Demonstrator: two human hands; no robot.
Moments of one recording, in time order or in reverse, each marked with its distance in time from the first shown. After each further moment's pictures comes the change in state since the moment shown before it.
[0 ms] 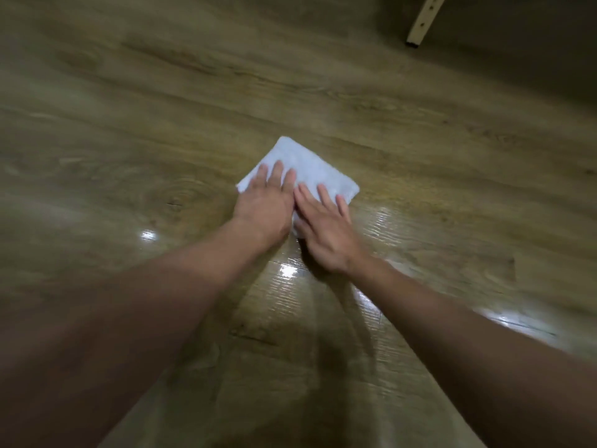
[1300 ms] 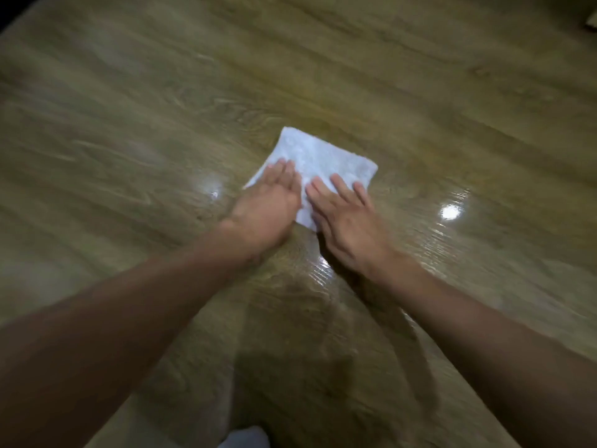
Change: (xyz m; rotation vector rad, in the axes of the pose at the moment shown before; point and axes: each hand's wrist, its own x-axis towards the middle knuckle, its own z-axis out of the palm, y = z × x) left_hand -0.126 -0.133 0.063 -0.018 0.004 -0.165; right_hand -0.002 -0.137 0.058 -0.305 -0.077 -0.339
